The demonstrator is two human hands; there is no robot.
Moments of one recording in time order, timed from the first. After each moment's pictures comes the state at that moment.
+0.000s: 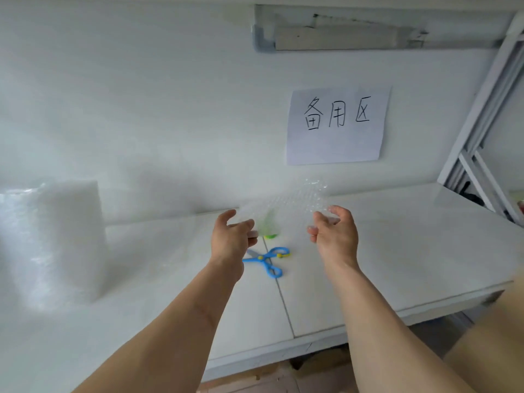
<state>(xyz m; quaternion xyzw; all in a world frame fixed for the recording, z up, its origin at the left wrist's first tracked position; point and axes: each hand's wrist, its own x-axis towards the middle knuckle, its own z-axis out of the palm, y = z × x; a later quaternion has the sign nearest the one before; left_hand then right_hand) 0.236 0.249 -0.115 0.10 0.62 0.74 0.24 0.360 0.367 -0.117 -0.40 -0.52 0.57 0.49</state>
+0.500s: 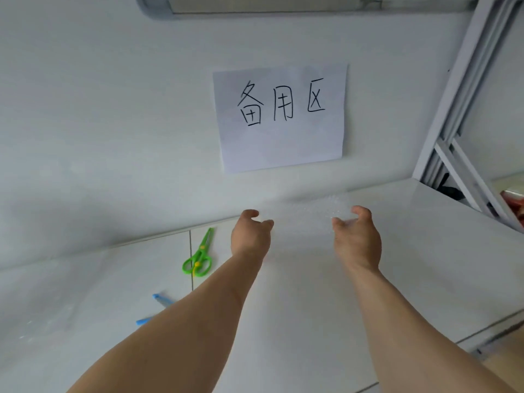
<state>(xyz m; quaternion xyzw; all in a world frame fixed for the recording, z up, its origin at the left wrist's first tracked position) 0.258 0.474 -0.159 0.22 0.79 0.54 0.19 0.413 0.566 -0.165 -0.57 -0.65 0.30 0.41</state>
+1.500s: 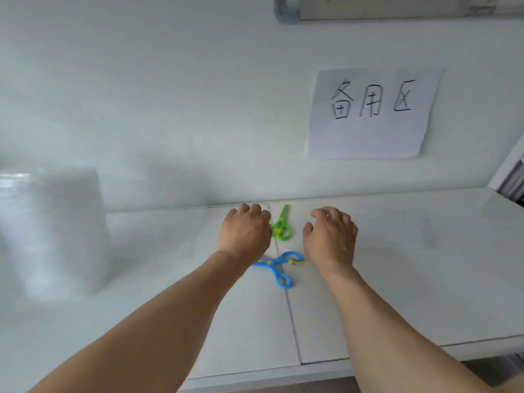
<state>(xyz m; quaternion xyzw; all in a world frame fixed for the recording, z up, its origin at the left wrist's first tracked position) 0.191 0.282 -0.140 0.48 0.85 0.10 -0.21 0.309 0.403 -0.157 -0.42 -0.86 0.08 0.28</state>
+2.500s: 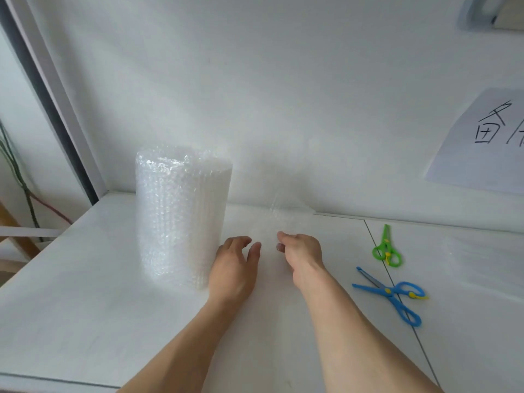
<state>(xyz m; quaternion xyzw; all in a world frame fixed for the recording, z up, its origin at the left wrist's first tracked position) 0.083 0.087 -0.191 0.20 0.87 0.44 -0.04 0.118 0.214 -0.158 -0.44 -0.63 0.62 0.16</state>
